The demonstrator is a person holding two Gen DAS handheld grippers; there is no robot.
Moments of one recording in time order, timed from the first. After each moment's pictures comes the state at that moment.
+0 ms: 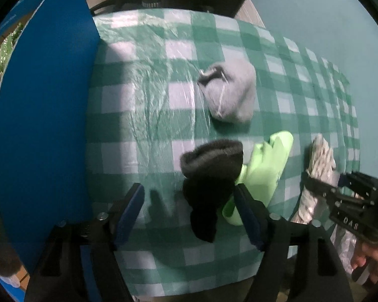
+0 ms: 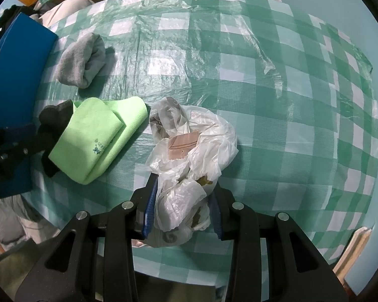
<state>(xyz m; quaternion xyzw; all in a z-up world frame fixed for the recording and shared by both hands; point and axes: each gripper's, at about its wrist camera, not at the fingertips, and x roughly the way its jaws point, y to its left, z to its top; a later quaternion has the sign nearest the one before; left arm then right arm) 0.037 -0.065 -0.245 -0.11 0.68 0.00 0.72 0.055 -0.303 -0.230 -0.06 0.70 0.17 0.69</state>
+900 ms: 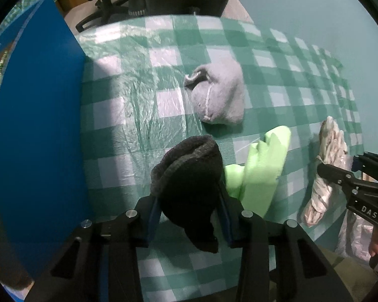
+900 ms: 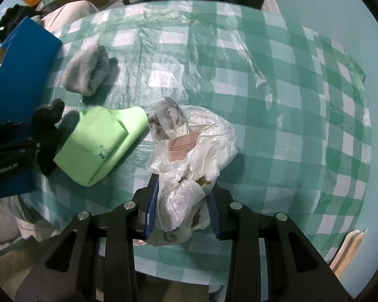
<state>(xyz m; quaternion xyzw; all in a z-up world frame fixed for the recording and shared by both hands) 0.043 -0.080 -0.237 -0.06 0.67 -0.04 0.74 0.048 -0.290 -0.219 -0.07 0.68 0.17 0.71</state>
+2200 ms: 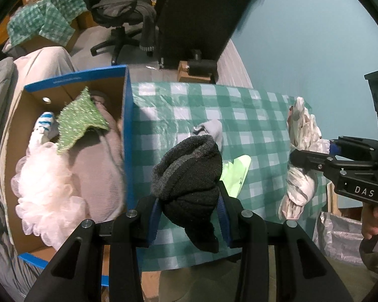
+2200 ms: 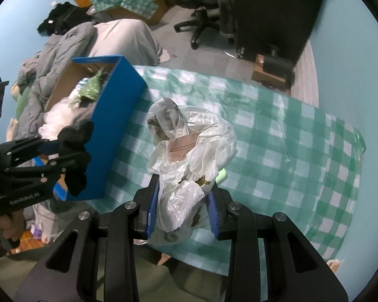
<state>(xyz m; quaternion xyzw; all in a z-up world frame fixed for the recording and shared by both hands) 0.015 -0.025 -0.105 -0.11 0.60 -0.03 0.80 0.060 -0.214 -0.100 -0.07 0.62 0.29 0.73</state>
